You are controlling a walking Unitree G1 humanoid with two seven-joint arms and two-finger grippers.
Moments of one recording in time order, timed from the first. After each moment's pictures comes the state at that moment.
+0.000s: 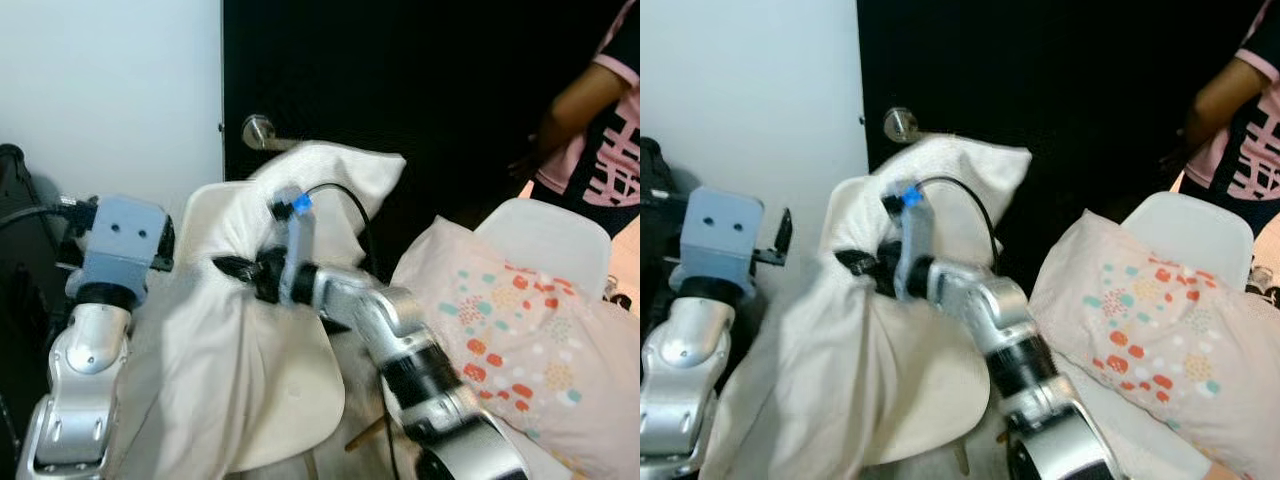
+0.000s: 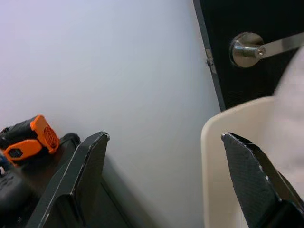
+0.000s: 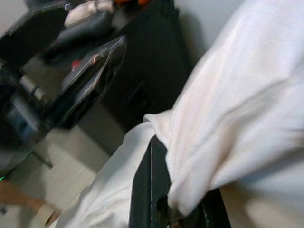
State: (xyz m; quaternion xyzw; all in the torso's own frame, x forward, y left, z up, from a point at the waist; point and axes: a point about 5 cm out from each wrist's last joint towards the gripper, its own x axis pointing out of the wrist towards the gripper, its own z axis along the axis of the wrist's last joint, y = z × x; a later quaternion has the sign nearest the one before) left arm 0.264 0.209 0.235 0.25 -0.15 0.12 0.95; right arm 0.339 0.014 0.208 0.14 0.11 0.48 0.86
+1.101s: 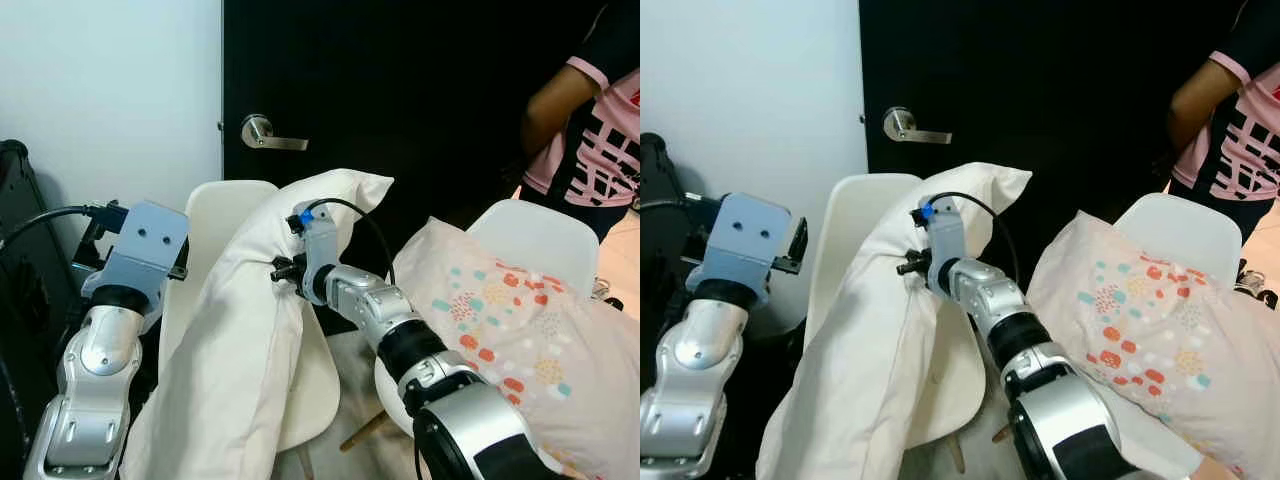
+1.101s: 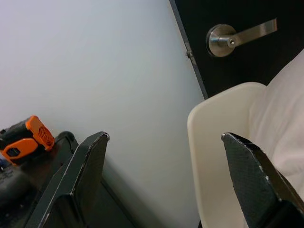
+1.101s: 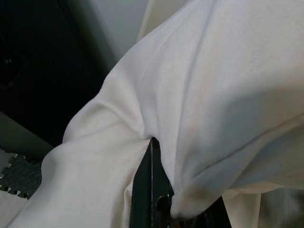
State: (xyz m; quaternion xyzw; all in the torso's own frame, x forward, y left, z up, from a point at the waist) left arm 0.264 0.196 0.225 0.28 -0.13 0.09 0.95; right arm 0.375 -0.027 0.151 0.02 0.17 0.32 0.93
